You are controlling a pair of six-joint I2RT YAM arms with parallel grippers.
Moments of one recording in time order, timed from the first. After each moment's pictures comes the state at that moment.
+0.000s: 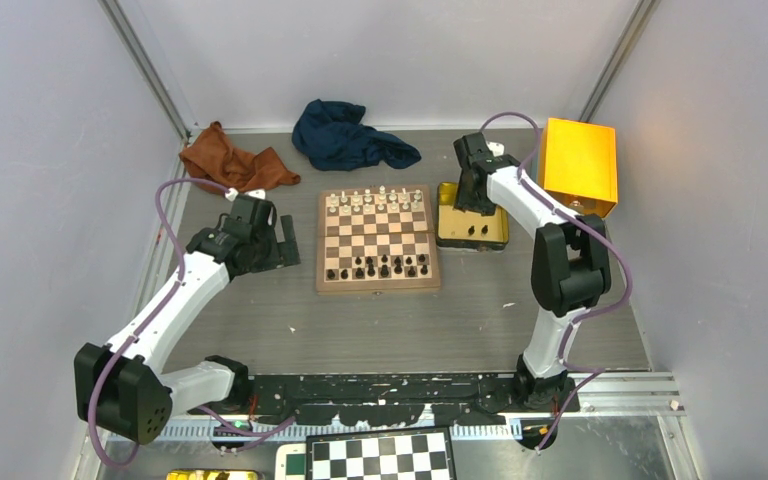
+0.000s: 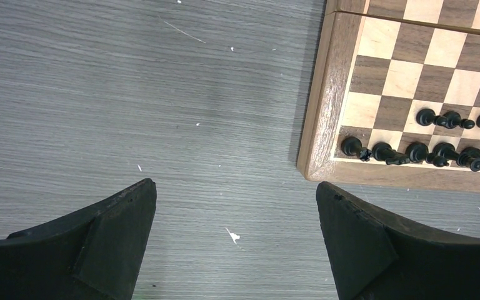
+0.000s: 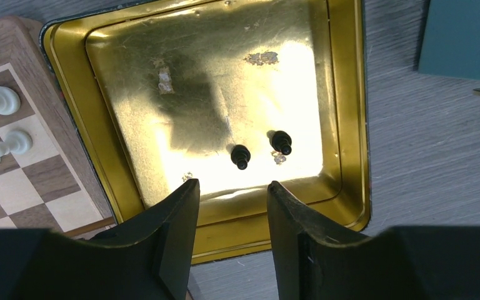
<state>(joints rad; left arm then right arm) -0.33 1.15 0.93 -0.76 -0.17 -0.47 0.29 1.84 1.46 -0.71 0.34 0.47</state>
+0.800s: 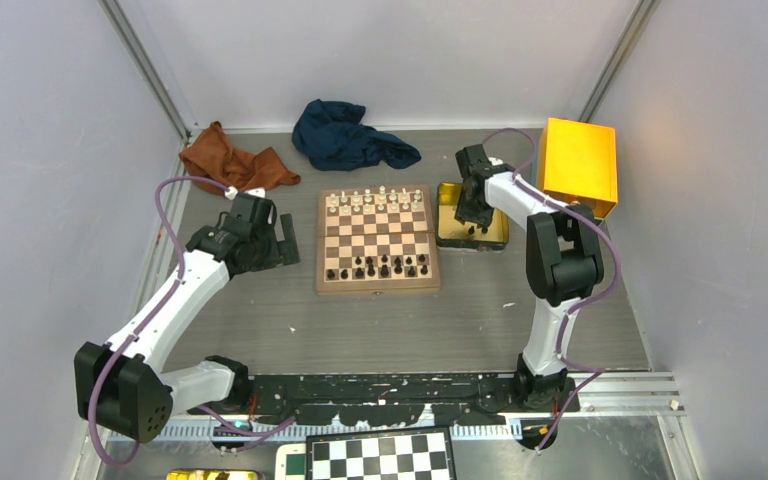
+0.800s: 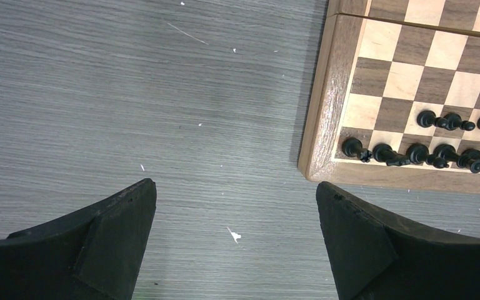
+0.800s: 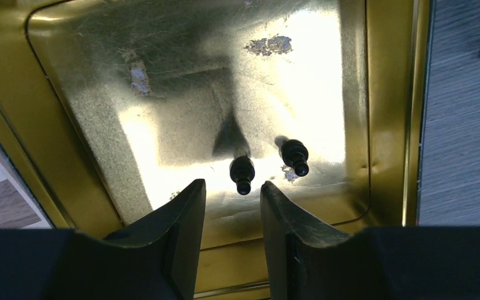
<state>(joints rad) -0.33 1.16 0.95 -0.77 -0.18 -0.47 0.25 1.92 1.40 -0.64 0.26 0.50</state>
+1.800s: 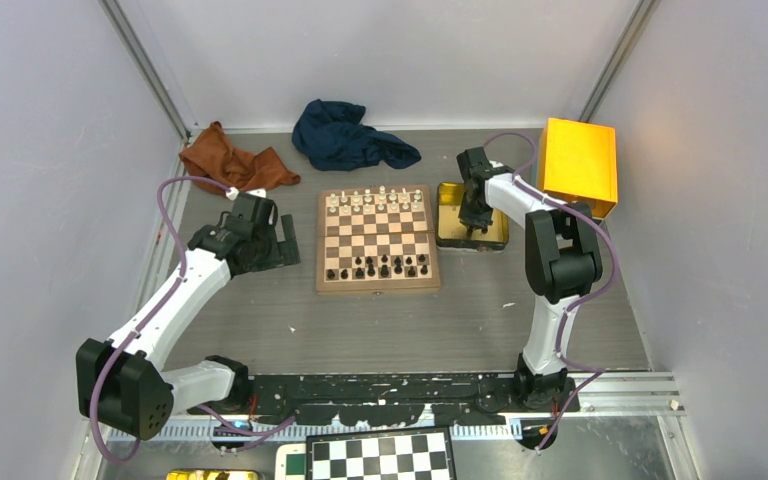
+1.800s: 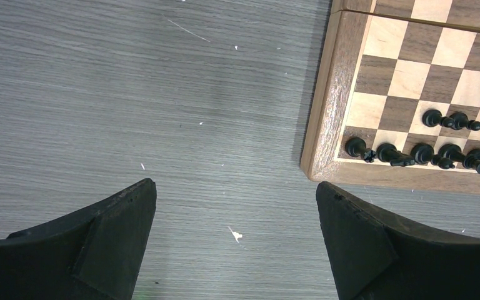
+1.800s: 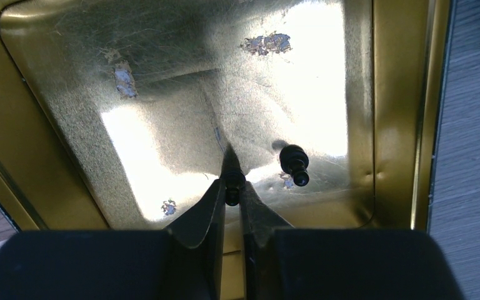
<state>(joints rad) -0.33 1.17 0.95 -0.78 -0.18 -0.47 0.24 1.95 1.38 -0.62 0.25 0.50</state>
